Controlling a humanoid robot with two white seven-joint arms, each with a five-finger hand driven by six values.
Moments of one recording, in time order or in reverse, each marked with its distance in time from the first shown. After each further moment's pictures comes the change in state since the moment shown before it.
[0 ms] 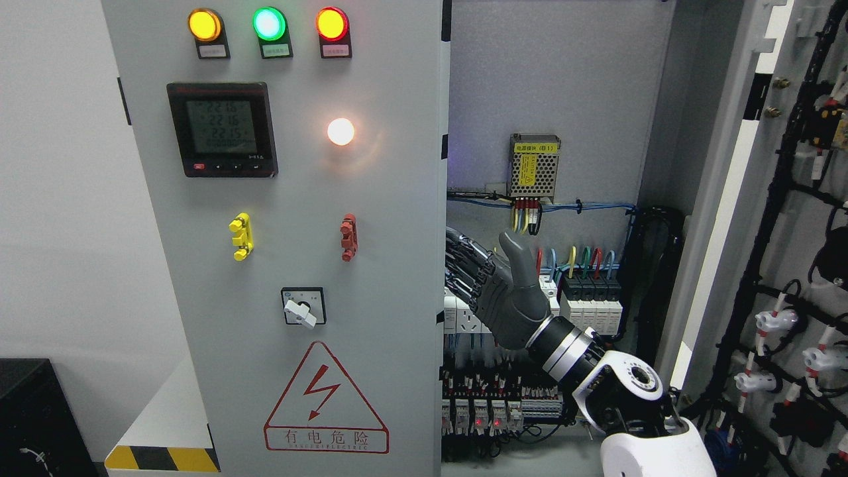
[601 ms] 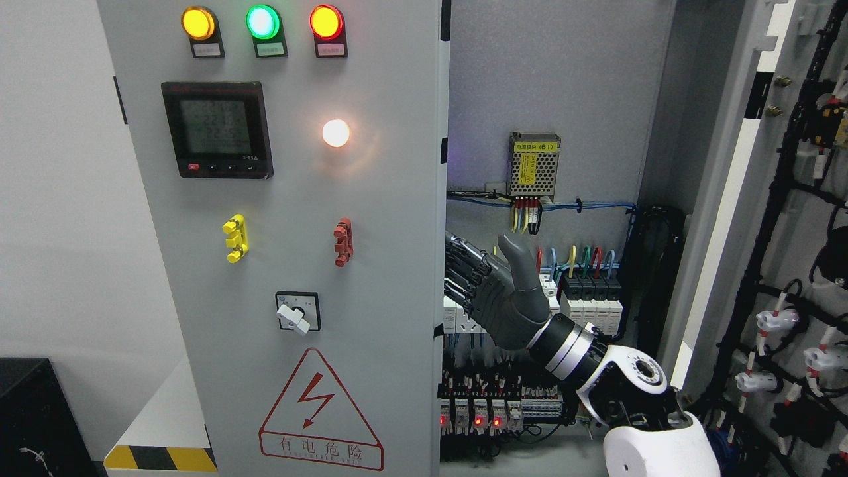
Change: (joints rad) left arm 0.000 0.000 0.000 0.000 0.000 0.000 0.004; right arm -0.014 0.000 -0.002 0.006 -0.001 0.008 0.122
